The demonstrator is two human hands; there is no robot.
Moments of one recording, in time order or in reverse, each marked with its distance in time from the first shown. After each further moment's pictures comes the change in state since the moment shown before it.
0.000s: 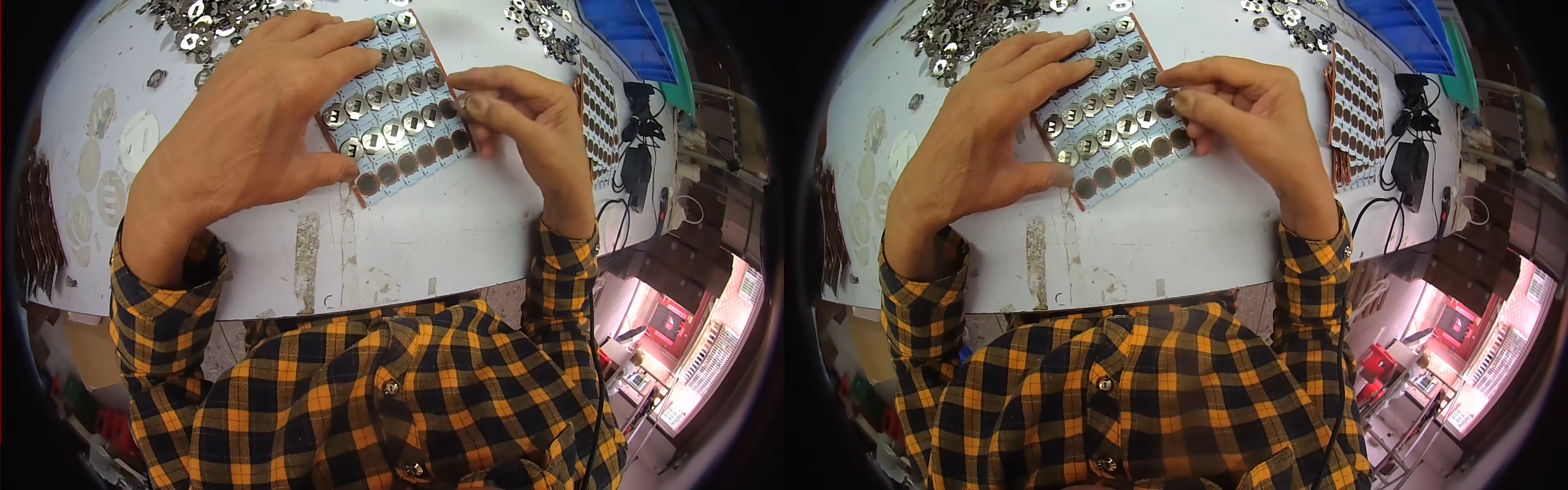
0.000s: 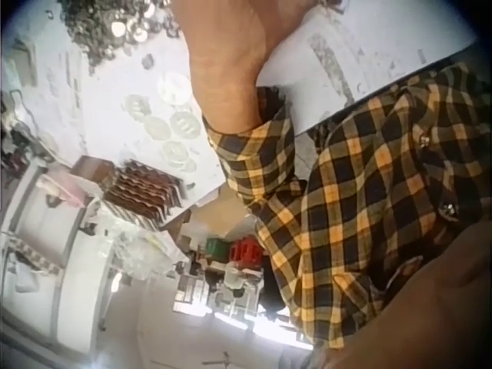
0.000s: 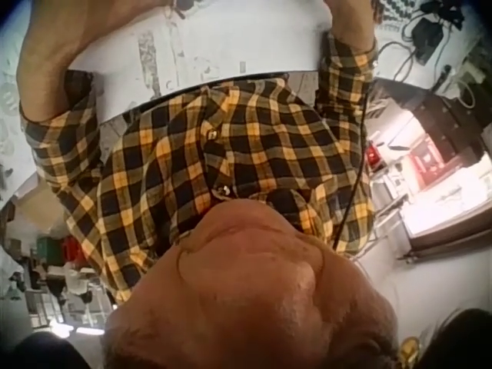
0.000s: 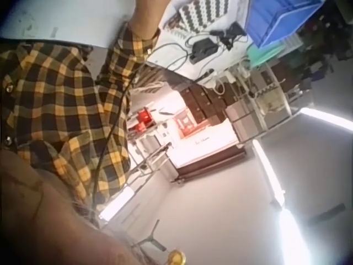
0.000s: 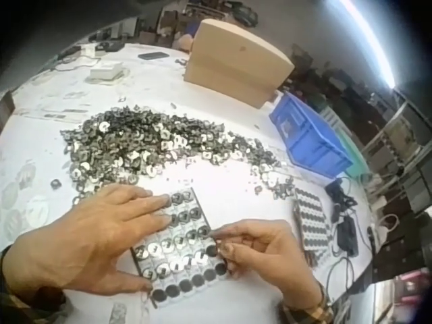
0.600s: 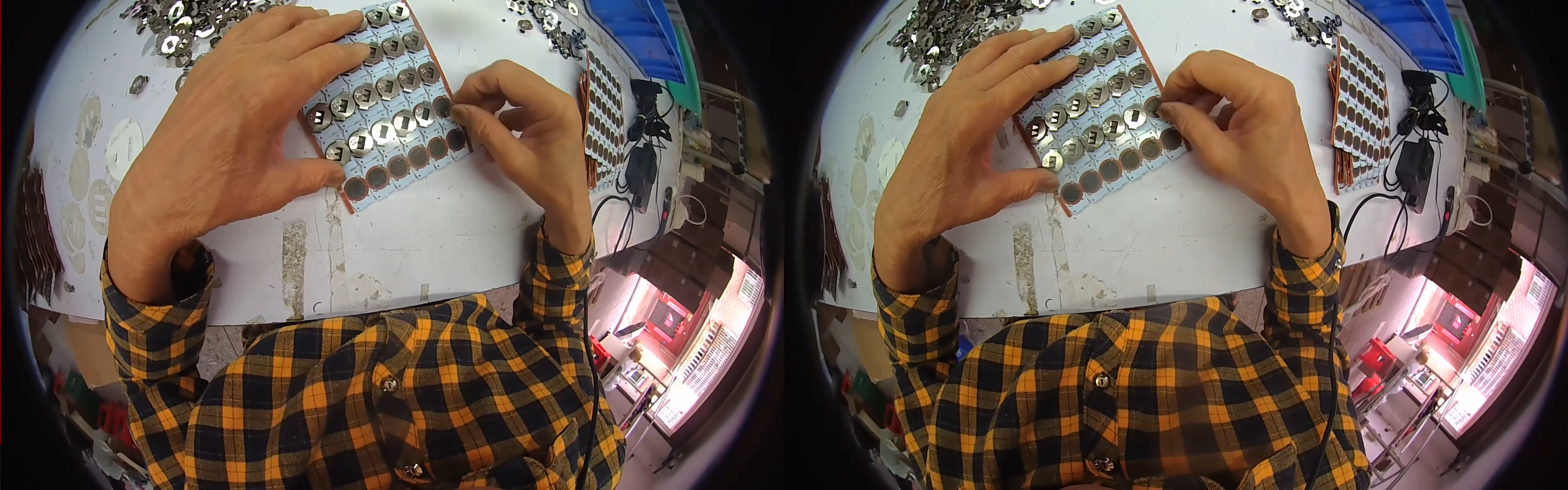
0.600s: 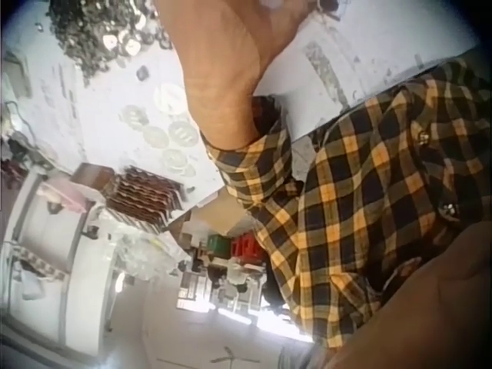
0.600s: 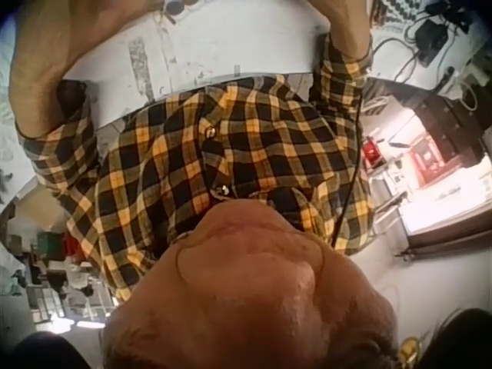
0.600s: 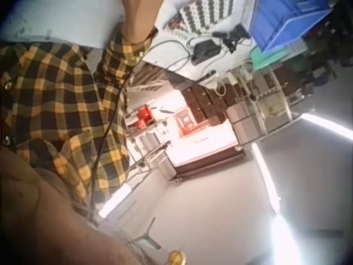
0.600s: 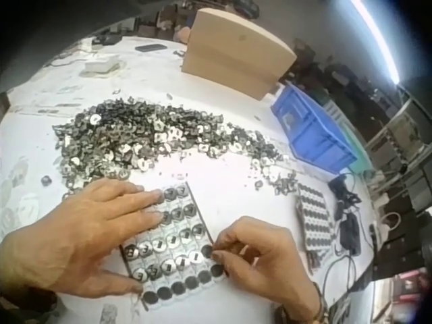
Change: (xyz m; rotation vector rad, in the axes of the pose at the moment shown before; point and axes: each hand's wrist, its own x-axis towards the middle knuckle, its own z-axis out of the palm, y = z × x) left_hand 0.001 -0.001 -0.003 -0.059 -0.032 -0.013; right_hand -0.005 0.003 0.008 -0.500 0.039 -0.176
